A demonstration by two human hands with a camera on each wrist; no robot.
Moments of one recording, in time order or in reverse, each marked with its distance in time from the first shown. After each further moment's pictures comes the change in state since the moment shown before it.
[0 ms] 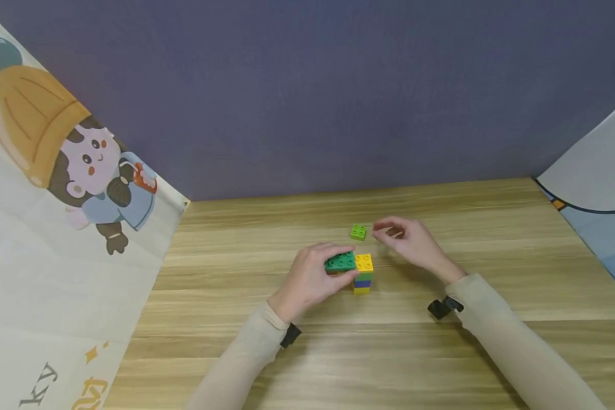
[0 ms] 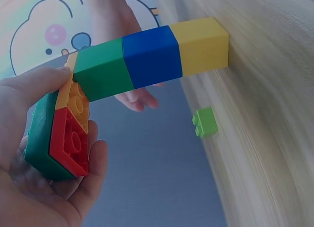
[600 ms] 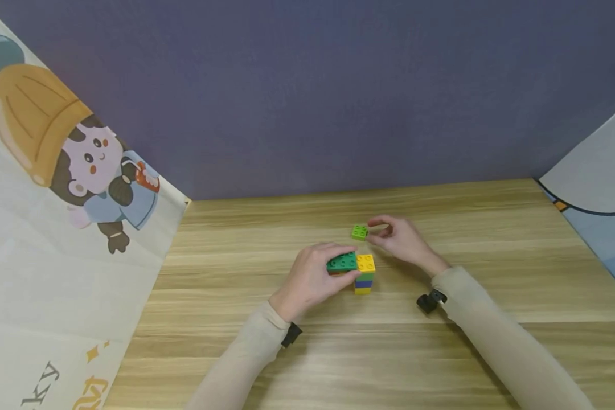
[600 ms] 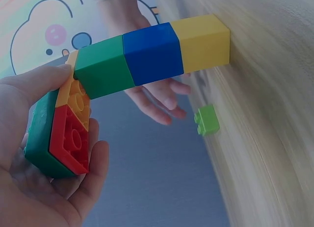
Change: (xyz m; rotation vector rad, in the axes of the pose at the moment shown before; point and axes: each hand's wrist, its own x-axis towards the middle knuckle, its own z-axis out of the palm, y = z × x) left_hand 0.001 0.000 -0.001 0.032 -0.024 -0.008; right_hand 0.023 0.014 0.020 0.006 -0.057 0.054
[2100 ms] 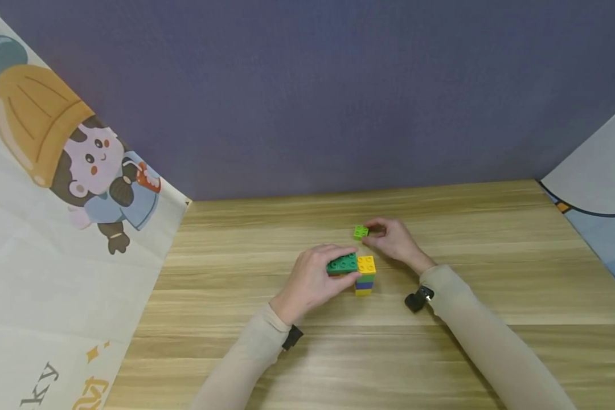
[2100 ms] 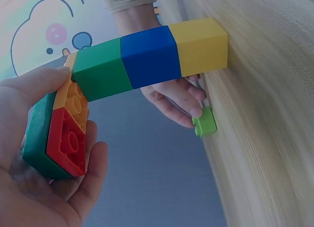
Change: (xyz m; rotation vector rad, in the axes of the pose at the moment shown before) left_hand 0.004 -0.002 0.003 -0.008 0.037 0.023; right_hand 0.022 0.015 0.017 0.048 0.013 0.076
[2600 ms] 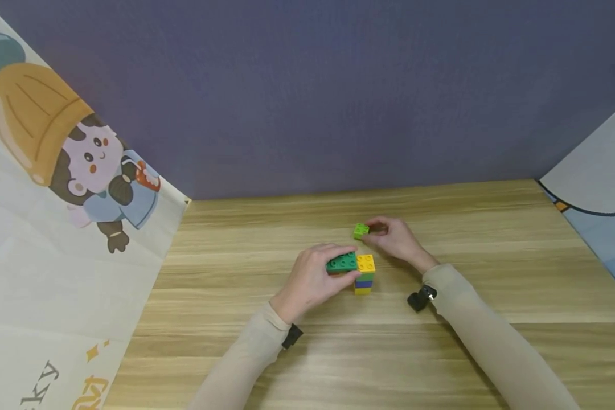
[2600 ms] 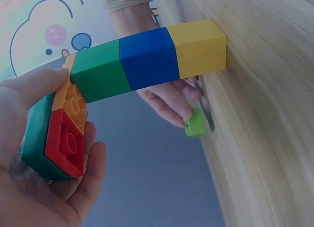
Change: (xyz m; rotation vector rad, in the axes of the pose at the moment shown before) left_hand -0.001 0.000 0.001 0.001 0.003 -0.012; right_hand -0.003 -0.002 -0.004 0.025 -0.014 0.023
